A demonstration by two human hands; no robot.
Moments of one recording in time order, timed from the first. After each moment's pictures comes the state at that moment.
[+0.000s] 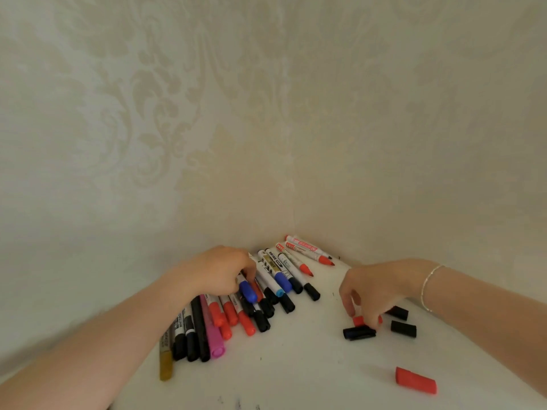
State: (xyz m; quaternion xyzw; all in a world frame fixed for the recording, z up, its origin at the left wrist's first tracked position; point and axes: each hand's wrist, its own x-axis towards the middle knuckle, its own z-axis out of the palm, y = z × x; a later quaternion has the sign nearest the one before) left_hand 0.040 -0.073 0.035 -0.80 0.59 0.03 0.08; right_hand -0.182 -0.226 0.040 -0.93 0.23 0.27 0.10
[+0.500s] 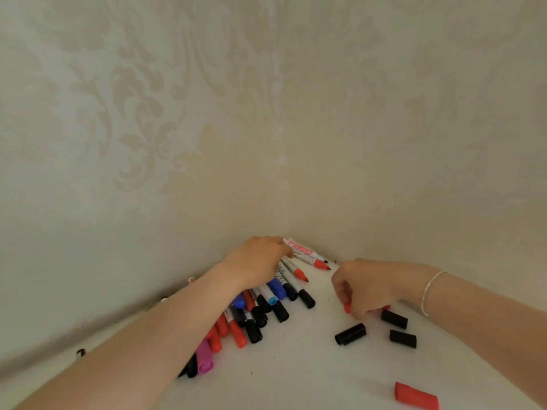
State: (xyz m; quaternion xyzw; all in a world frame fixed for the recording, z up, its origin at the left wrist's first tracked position) left_hand 0.018 -0.143 0.017 -0.76 0.65 -0.05 0.00; right_hand -0.176 -0.242 0.037 -0.95 0.22 0.16 0.14
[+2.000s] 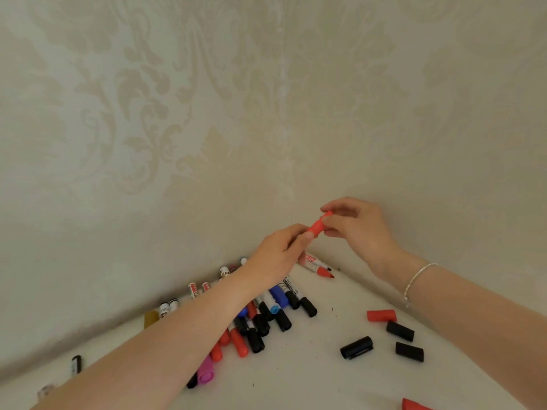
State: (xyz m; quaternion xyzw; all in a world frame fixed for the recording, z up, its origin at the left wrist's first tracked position) left_hand -0.012 -0.148 0.031 -0.69 0.58 0.11 -0.41; right_hand -0.140 -0.246 0.063 -0.69 0.24 -0.40 0.55
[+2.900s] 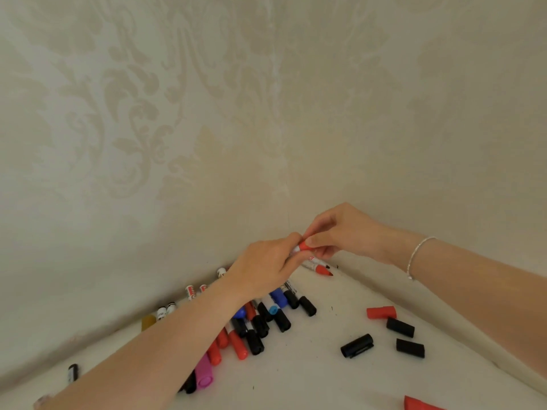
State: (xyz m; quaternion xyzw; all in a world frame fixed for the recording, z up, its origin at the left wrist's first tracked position) left_hand 0.006 -0.142 0.017 -0.68 0.69 -0.12 -0.21; right_hand -0.143 -0.247 0.078 -0.84 0.21 -0.15 0.48
